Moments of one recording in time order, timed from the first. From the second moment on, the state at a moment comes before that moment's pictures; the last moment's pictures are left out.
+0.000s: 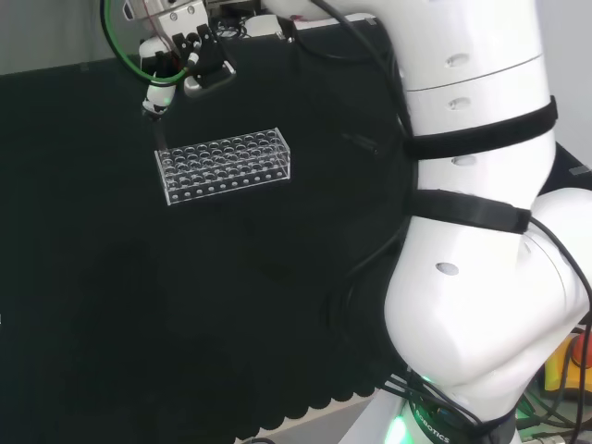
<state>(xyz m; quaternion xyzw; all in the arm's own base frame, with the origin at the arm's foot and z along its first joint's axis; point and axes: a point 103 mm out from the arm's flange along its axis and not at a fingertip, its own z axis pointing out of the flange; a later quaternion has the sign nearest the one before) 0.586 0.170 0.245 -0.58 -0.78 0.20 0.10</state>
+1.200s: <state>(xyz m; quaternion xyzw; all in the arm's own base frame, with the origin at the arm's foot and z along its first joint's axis) 0.611 0.171 0.184 -0.57 -0.77 0.27 0.08</state>
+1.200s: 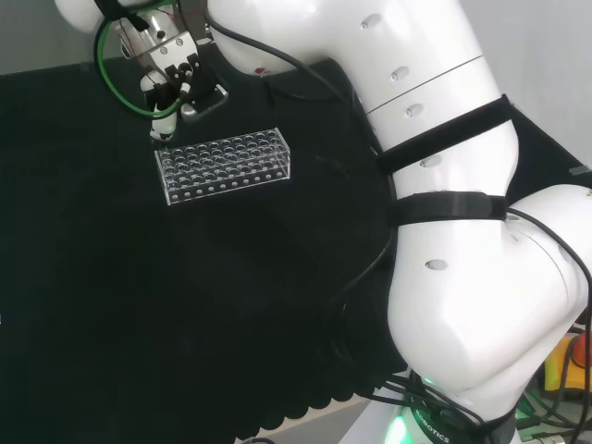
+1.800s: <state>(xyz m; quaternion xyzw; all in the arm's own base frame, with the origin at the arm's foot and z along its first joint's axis) 0.613 0.181 0.180 -0.59 -0.77 0.25 0.10</state>
